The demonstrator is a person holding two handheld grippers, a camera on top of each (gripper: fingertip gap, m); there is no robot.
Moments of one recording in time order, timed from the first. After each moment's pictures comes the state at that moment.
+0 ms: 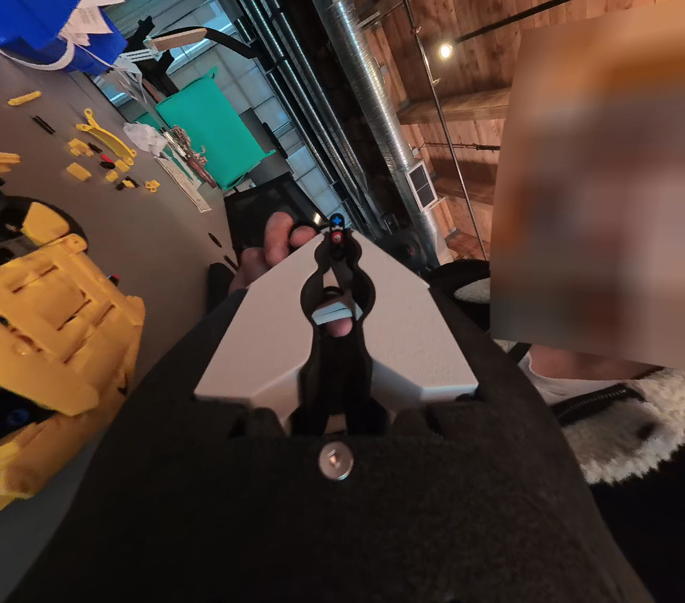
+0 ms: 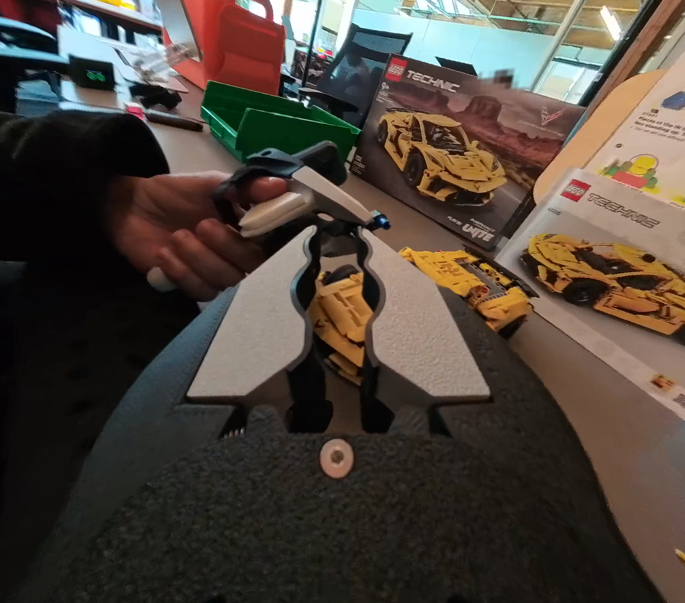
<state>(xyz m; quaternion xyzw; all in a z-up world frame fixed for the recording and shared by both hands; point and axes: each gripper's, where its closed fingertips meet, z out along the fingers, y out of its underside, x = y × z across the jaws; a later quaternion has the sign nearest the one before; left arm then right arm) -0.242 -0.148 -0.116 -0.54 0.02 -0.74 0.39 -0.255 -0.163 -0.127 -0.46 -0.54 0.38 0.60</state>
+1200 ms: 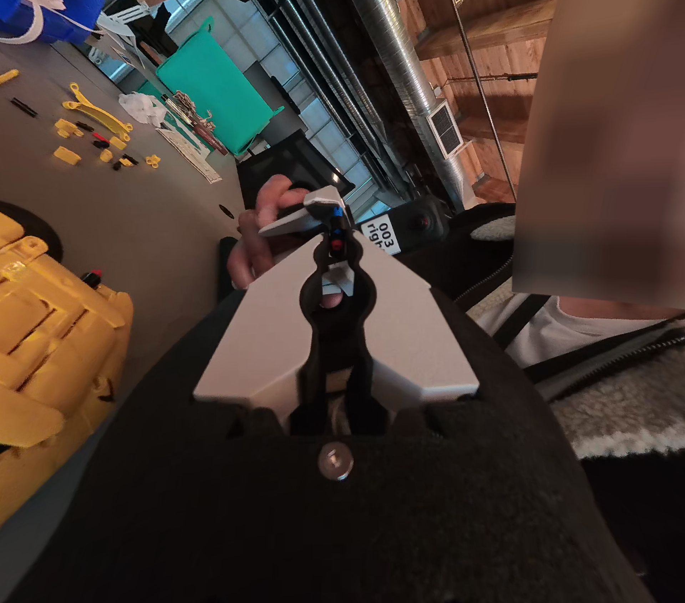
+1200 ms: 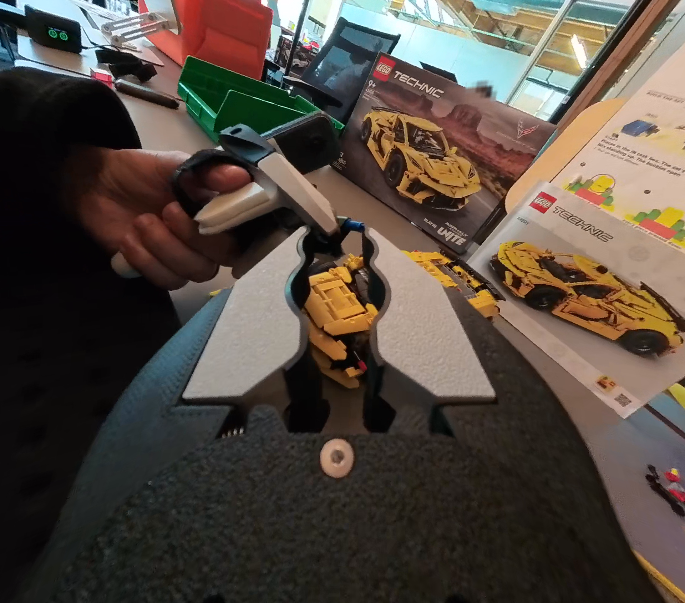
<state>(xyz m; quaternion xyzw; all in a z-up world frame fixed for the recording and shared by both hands) -0.222 -0.162 -0.120 -0.58 0.10 -0.71 0.39 -0.252 -0.155 -0.128 -0.44 -0.55 0.34 0.62</state>
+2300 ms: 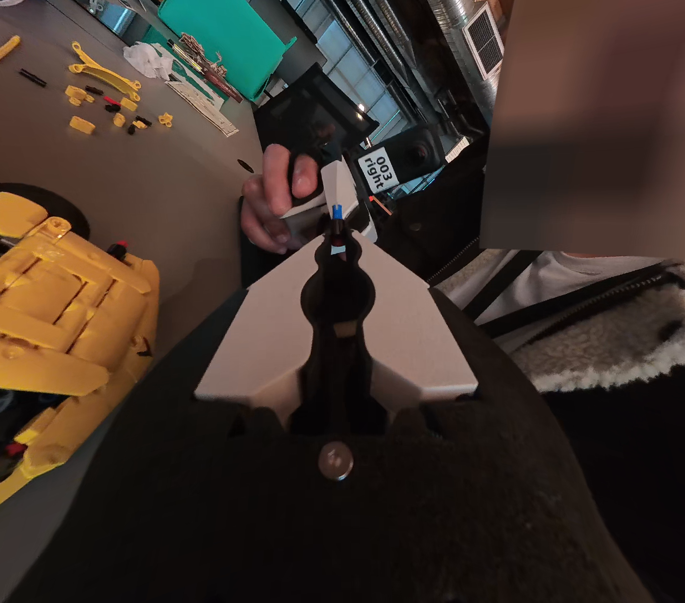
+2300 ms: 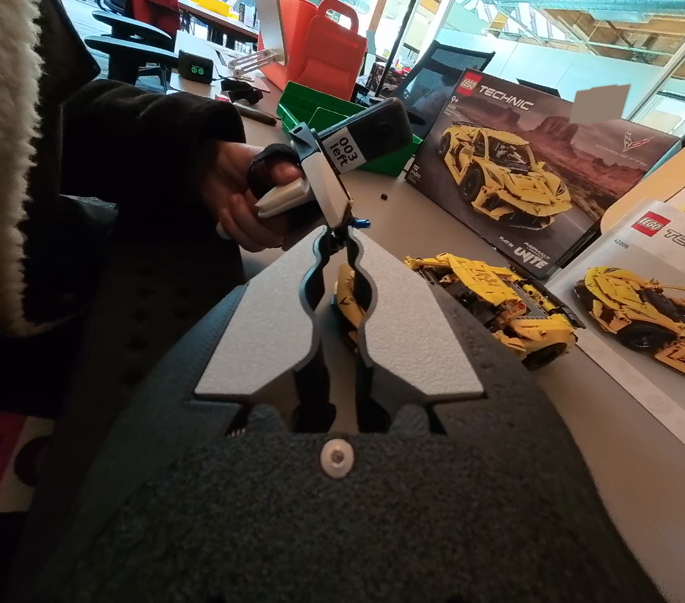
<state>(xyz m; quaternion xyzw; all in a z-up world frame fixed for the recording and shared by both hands) -0.223 -0.177 -0.138 -0.63 0.18 -0.66 0.37 -0.233 -0.180 -0.139 -0.39 -0.61 0.42 0.55</state>
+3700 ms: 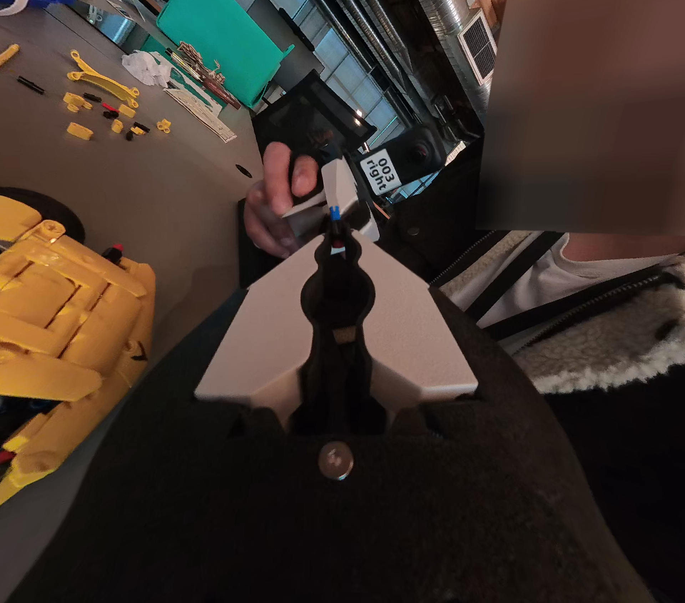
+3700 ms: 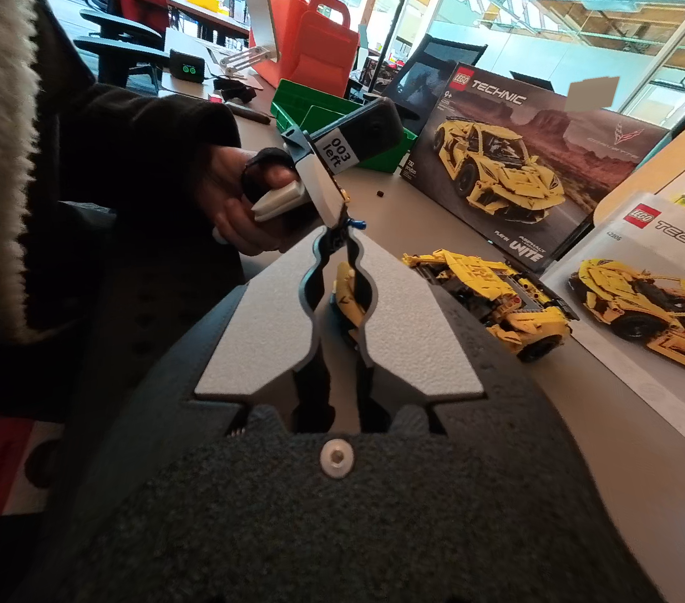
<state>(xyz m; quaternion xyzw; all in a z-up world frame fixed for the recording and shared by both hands) -0.222 -0.178 -0.137 -0.62 0.18 -0.66 0.38 -0.230 -0.179 -0.136 -0.40 -0.60 0.42 0.55</state>
